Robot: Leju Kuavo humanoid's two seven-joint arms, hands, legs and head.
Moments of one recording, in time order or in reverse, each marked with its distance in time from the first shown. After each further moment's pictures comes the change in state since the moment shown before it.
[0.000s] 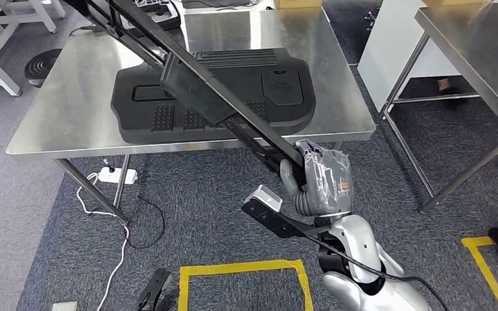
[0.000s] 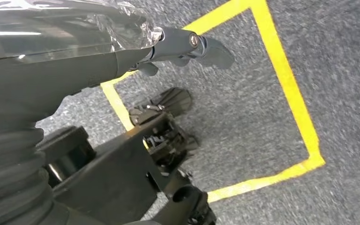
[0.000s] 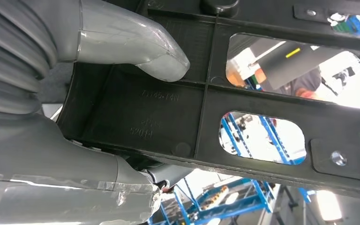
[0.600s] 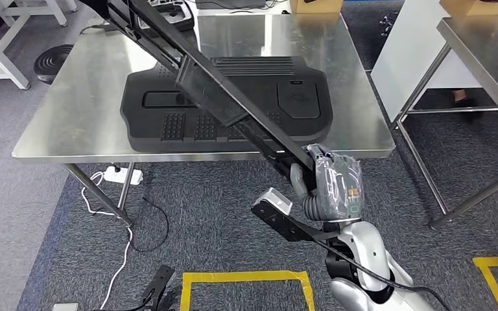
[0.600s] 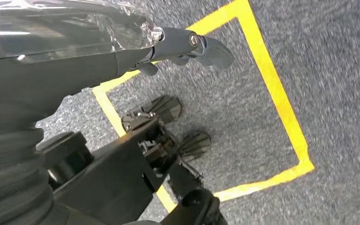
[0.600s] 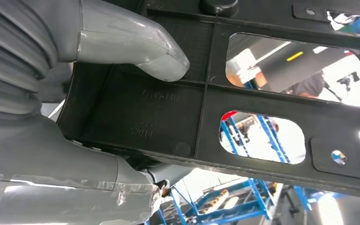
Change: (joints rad) left arm -0.006 -0.001 0.000 -0.001 -0.015 -0.009 0.005; right arm 0.005 0.003 0.000 0.000 0.003 0.000 0.001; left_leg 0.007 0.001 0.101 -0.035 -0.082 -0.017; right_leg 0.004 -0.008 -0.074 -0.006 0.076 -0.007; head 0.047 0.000
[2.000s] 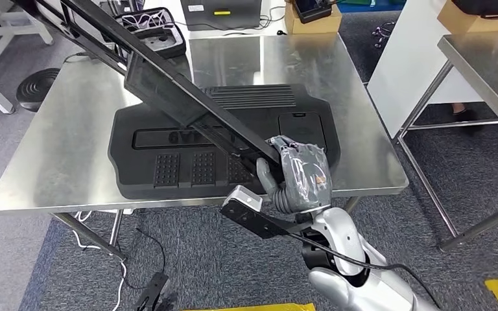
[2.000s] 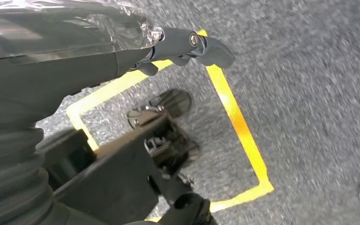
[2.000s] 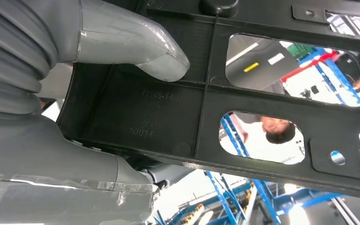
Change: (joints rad) left arm 0.011 0.007 0.002 -0.001 0.002 0.010 -0.011; right arm -0.119 0.032 0.092 0.043 -0.097 0.002 -0.012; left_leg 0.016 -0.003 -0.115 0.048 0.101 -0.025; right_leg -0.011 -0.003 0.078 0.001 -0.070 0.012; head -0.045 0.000
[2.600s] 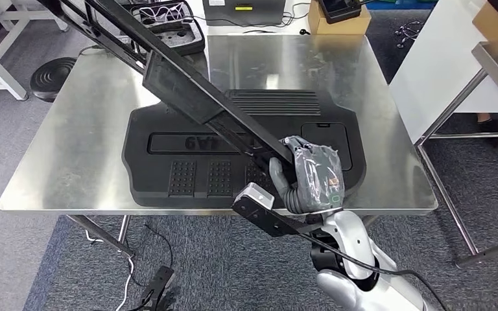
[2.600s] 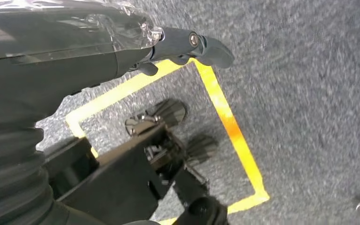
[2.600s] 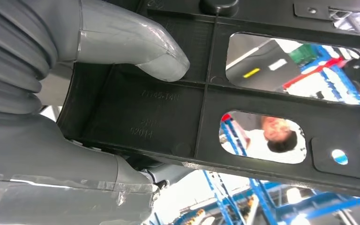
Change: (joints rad) left arm 0.001 0.003 0.000 0.000 -0.006 -0.005 0.000; right arm -0.004 -0.001 0.013 0.016 0.005 -0.011 0.017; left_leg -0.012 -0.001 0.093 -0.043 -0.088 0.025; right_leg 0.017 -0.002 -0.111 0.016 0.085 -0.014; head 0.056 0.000
